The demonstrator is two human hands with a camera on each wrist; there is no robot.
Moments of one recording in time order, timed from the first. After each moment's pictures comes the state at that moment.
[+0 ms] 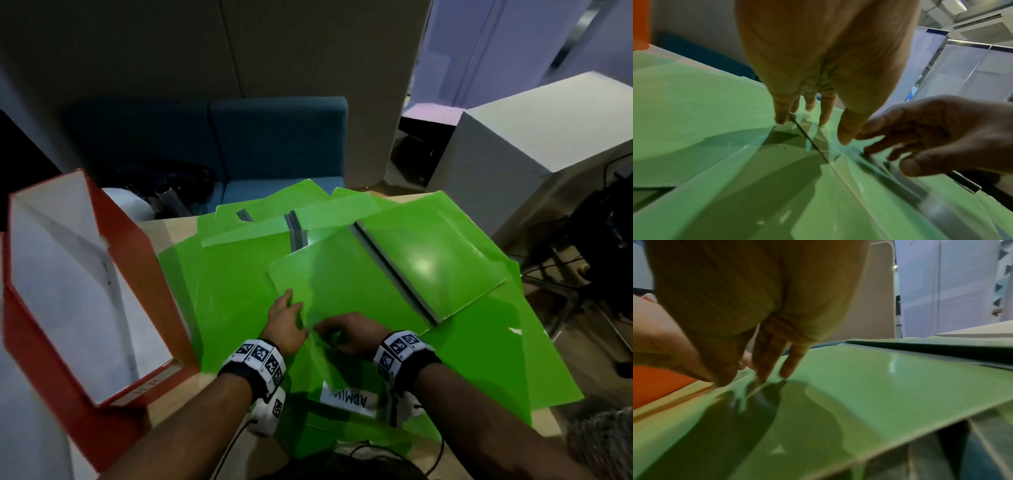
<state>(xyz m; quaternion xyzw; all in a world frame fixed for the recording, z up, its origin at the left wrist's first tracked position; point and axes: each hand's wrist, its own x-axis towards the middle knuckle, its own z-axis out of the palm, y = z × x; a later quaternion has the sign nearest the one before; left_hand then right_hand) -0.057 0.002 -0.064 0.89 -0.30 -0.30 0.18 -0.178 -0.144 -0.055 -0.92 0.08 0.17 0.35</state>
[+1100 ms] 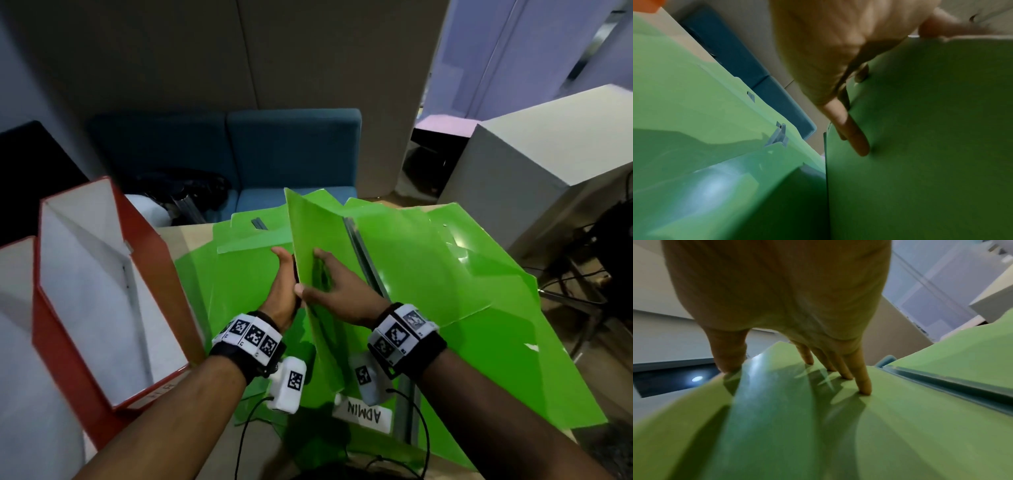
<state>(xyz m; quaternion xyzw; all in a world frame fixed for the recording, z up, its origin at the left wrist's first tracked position) -0.039 -0.014 0.044 0.61 -0.10 -0.42 0.66 -0.123 -0.114 0.071 -0.84 0.17 0.03 0.51</state>
